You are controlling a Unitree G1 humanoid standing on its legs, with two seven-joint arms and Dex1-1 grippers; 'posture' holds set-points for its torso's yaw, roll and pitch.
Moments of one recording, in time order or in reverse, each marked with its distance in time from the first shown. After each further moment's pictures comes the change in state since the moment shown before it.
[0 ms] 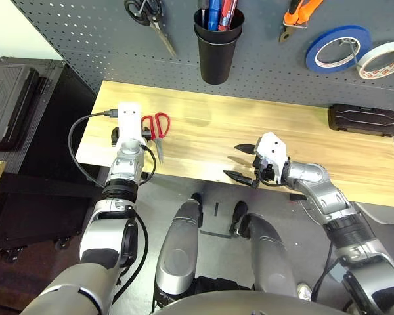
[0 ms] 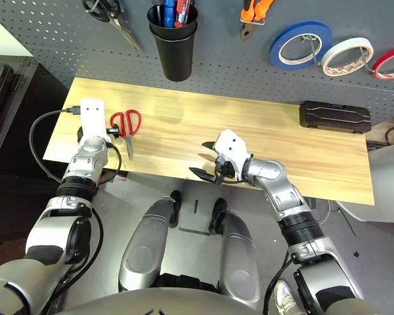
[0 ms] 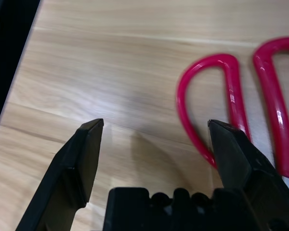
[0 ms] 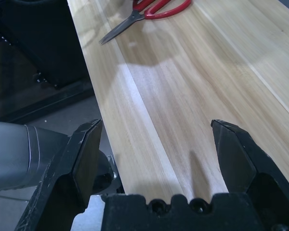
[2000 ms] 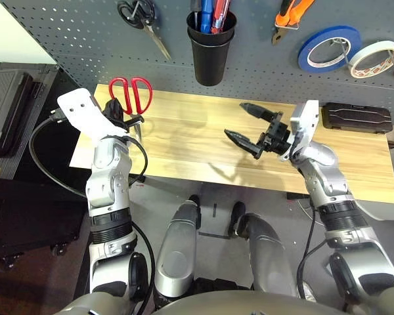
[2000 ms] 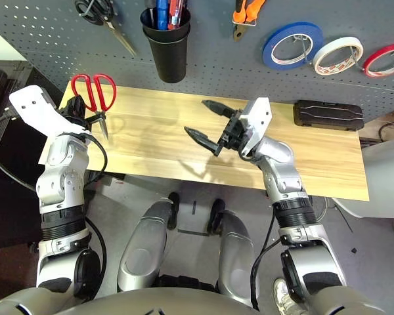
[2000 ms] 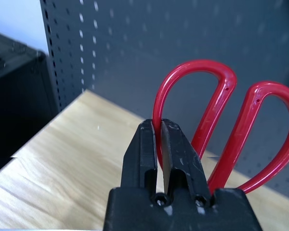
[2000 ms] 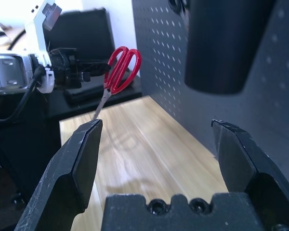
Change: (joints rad) left arm 0.280 -0.135 0.215 -0.941 -0.323 0.061 -0.073; right arm -0.108 0.094 -0.189 -0.003 0.335 -0.227 0.106
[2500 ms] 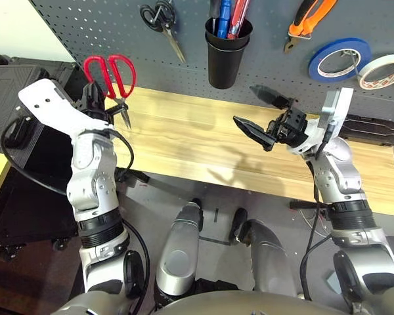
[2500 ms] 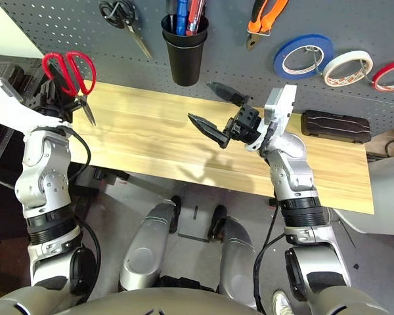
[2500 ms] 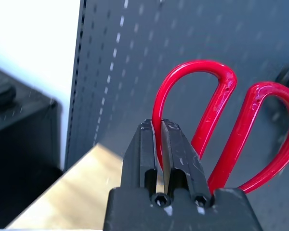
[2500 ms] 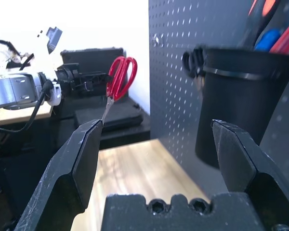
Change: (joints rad) left arm -0.074 0.058 0.052 -0.066 -0.088 0.002 -0.004; right arm -0.006 -0.009 -0.057 -0.090 0.096 -0.001 0.014
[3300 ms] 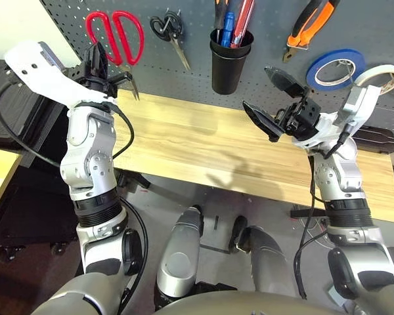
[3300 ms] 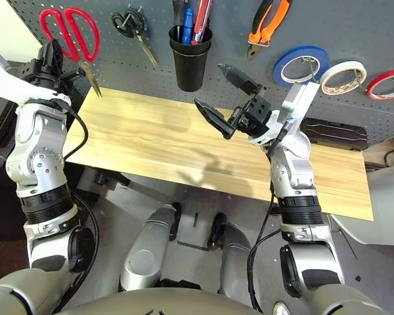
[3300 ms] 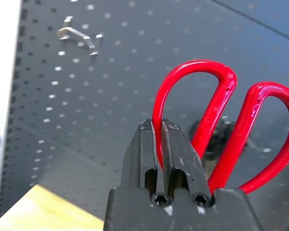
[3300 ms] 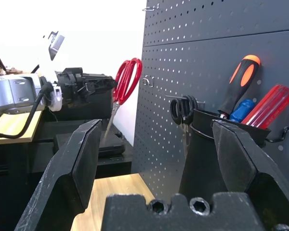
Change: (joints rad) left arm -0.141 0.013 -0.064 0.026 -0.094 0.034 -0.055; right arm -0.014 0.031 -0.033 -0.013 -0.001 -0.095 -0.030
